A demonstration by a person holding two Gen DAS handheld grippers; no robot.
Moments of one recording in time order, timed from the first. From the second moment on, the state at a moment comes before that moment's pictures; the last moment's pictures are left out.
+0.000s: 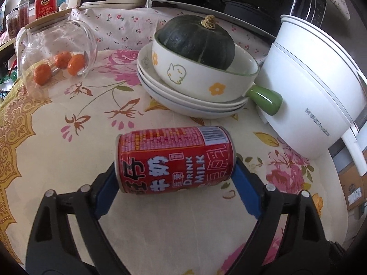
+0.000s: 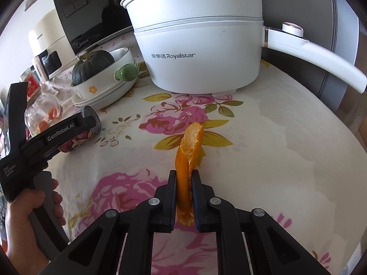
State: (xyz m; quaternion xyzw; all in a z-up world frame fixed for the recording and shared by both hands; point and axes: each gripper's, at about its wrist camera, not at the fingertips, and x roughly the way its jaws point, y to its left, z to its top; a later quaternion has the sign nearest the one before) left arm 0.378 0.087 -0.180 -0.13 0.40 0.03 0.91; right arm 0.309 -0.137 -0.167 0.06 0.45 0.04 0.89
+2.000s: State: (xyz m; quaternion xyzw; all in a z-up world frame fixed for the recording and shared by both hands) left arm 0.118 -0.122 -0.129 -0.07 0.48 -0.27 0.83; right arm 0.084 -0.336 -0.093 0.06 0.53 -0.03 0.85
